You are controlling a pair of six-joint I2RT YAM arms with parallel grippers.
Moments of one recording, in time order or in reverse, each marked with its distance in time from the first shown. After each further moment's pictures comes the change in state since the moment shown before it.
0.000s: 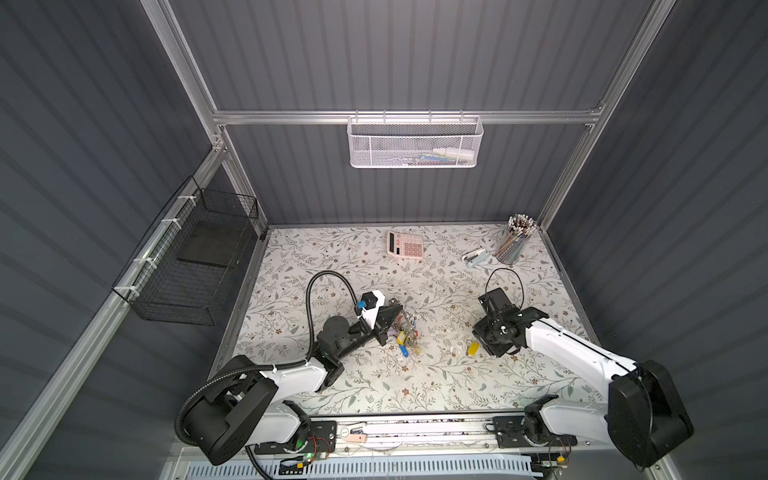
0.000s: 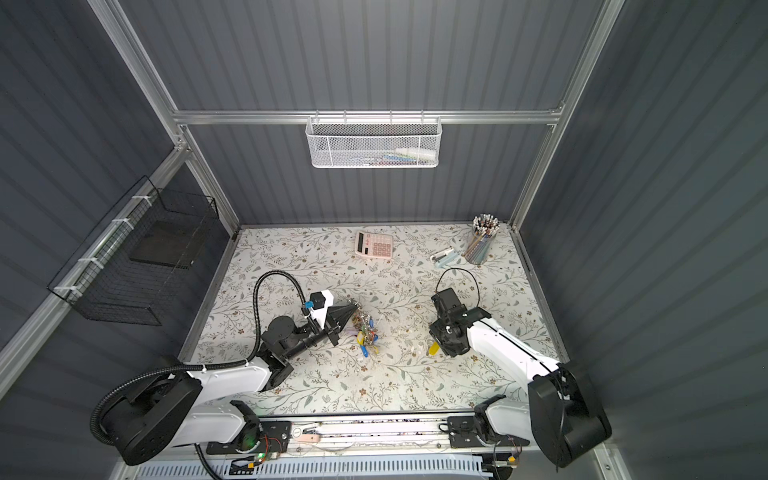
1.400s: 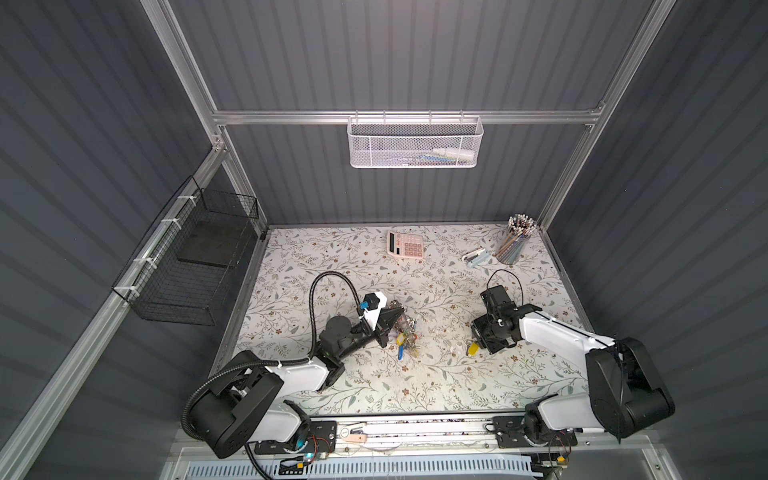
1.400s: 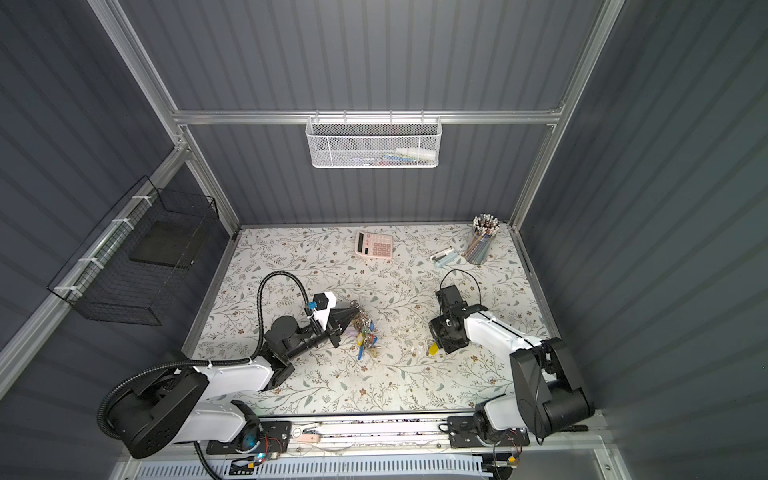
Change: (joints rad) left arm 0.000 0.040 -0.001 0.005 0.023 -0.008; right arm -0.090 0.134 -0.013 0.122 -0.141 0.096
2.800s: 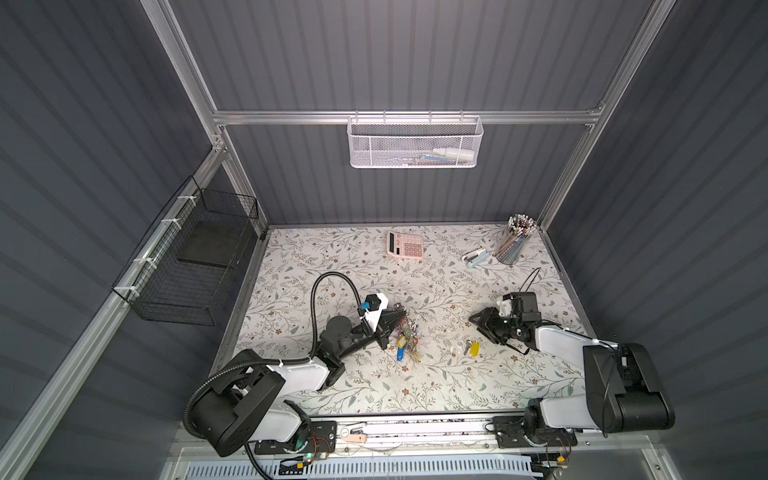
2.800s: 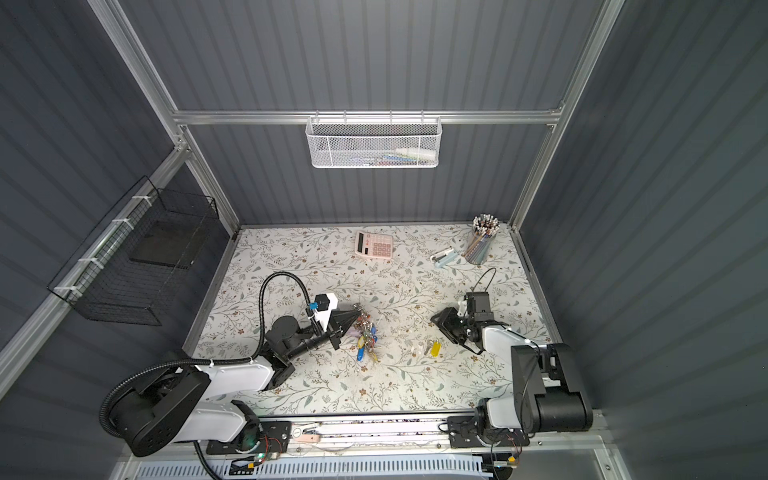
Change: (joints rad) left arm 0.000 0.010 0.000 0.005 0.053 -0.023; right arm -0.270 -0.001 -0.214 0.536 -0.406 -0.669
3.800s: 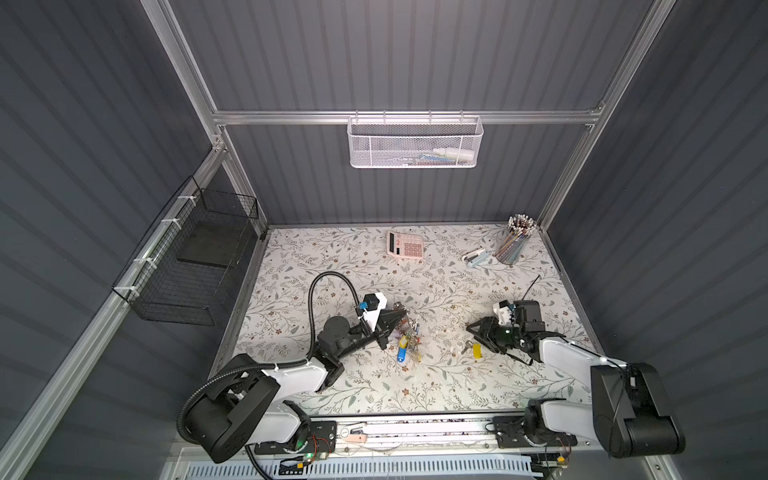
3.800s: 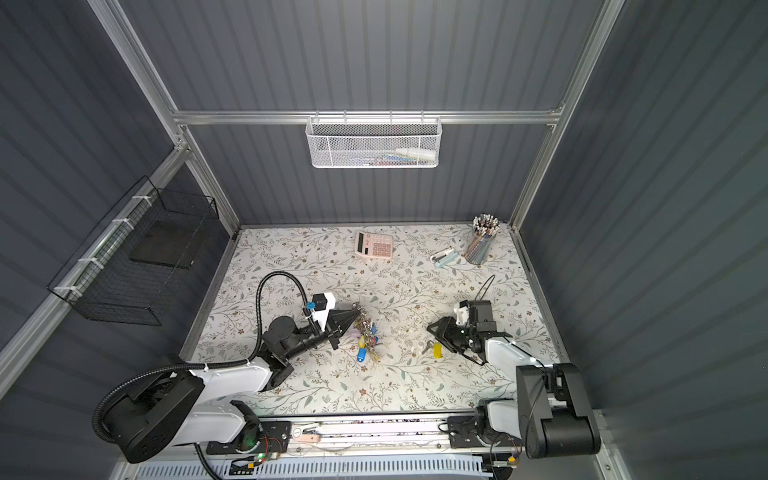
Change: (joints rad) left arm 0.000 -0.037 0.000 0.000 0.019 -0.015; right arm -0.001 -0.146 -0.068 -0.067 -0.089 -0.077
